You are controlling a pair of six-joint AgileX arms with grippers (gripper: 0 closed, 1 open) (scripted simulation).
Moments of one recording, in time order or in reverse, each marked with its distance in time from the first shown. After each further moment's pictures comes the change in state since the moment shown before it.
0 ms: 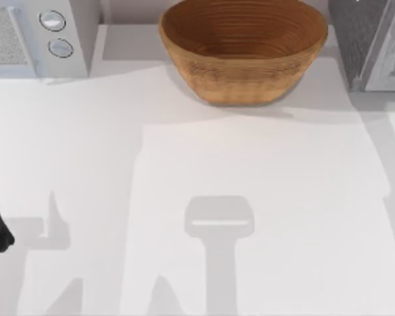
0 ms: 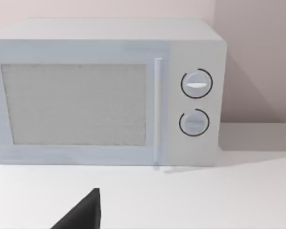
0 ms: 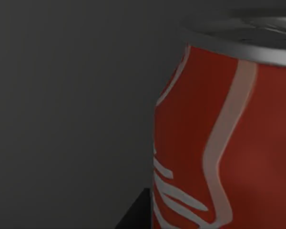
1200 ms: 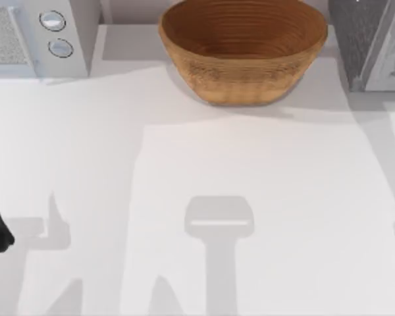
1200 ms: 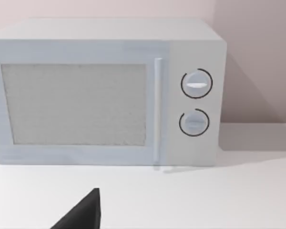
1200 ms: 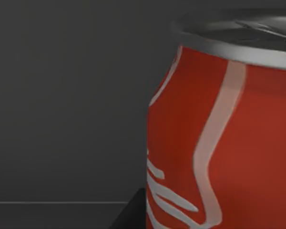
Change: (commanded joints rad) left arm 0.000 0.000 0.000 0.000 0.000 0.000; right arm 0.036 -0.156 -0.030 -0.124 0.037 0.001
